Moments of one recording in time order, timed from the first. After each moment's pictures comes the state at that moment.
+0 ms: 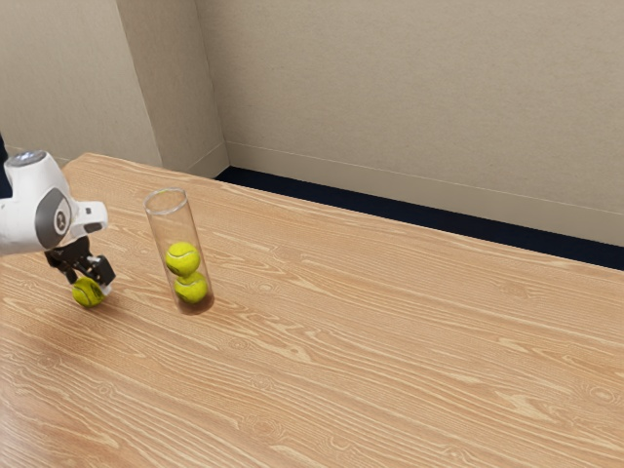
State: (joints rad) arm 0.38 0.36 0.17 -2.05 -0.07 2.52 0.51
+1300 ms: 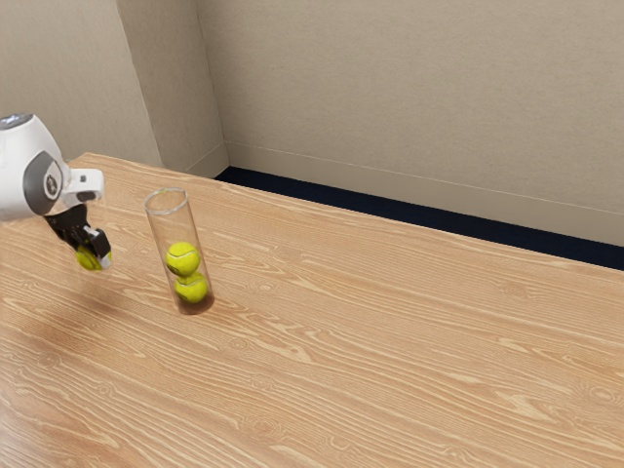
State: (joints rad) arm 0.39 0.24 0.13 -2.02 -0.10 2.42 0.64
